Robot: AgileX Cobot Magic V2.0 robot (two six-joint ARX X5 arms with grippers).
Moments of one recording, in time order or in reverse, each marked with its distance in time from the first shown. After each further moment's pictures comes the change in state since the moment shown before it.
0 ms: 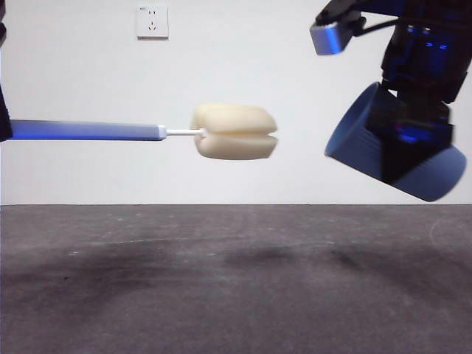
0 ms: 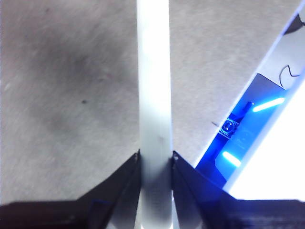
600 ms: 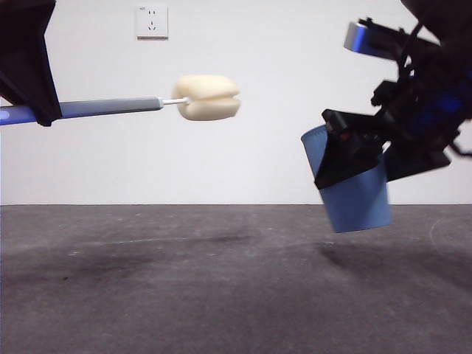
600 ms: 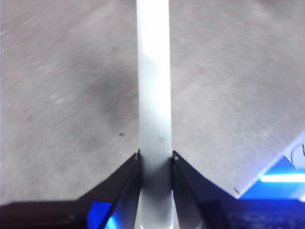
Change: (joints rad) left arm 0.060 0.000 0.000 0.176 -0.052 -0.213; right arm -0.196 0.027 -0.248 0.597 -0.489 0.542
